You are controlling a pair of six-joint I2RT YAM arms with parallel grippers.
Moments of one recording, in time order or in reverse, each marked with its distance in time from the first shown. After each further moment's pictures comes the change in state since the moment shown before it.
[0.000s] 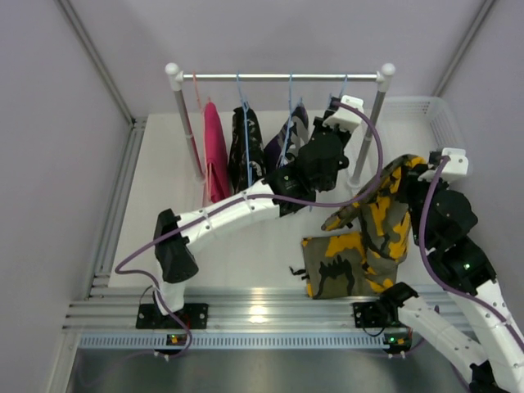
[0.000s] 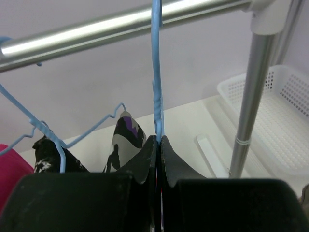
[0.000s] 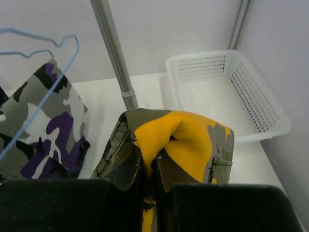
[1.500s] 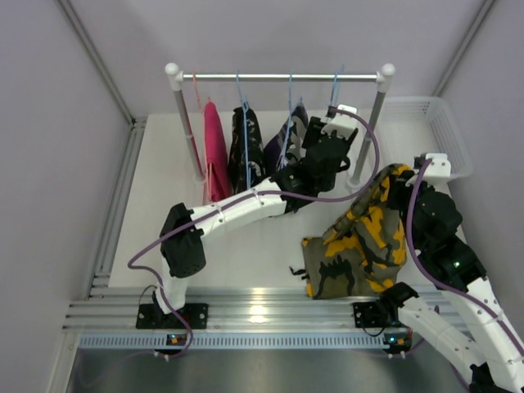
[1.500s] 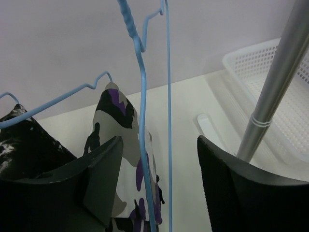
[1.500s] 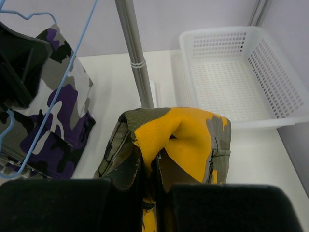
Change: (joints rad) left arm 0.073 0.070 -0.050 -0.034 0.036 -0.142; right arm 0.000 -0.016 -0.104 -0.024 -0.073 0.046
